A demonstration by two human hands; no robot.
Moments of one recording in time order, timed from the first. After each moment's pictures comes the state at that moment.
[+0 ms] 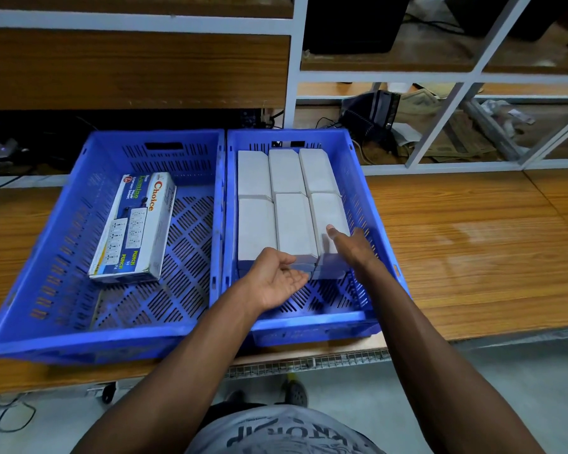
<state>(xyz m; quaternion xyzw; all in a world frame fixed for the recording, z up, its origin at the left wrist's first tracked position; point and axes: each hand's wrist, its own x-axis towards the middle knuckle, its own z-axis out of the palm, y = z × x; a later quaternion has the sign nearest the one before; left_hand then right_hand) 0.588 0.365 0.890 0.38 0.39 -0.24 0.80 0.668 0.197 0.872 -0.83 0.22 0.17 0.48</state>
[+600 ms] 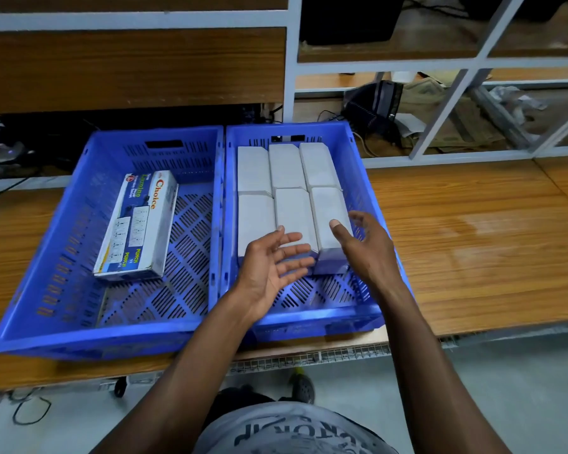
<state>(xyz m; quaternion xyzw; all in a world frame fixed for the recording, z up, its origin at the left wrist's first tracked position) 0.560 0.367 0.929 0.48 0.24 -0.16 0.83 0.605 0.189 0.930 -0.85 0.10 0.02 0.51</state>
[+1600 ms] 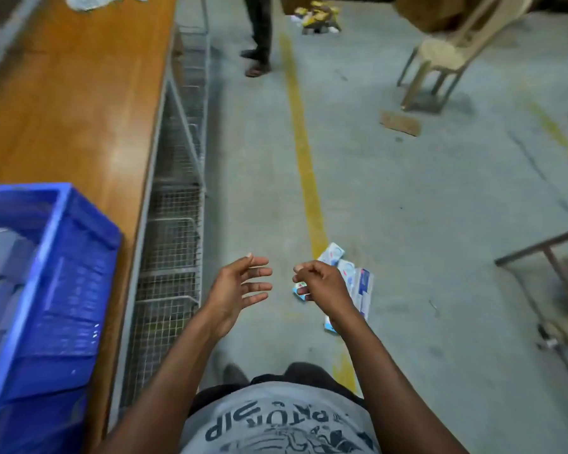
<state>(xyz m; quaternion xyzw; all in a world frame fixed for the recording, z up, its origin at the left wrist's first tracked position) 0.301 0.286 0.832 0.57 -0.17 -0.70 0.40 0.108 0.259 0.823 -0.43 0.65 -0.25 0.57</state>
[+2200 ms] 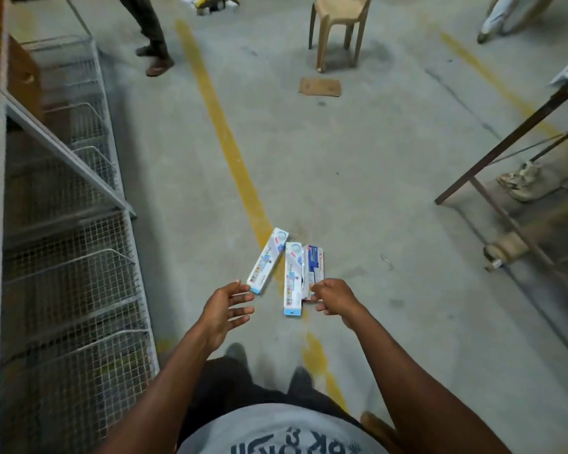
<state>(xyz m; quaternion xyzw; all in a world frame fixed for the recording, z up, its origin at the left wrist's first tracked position) 0.073 0.242 0.757 0.66 -0.17 -0.70 0.21 -0.188 0.249 0.727 -0.27 0.76 -0.16 0.57</state>
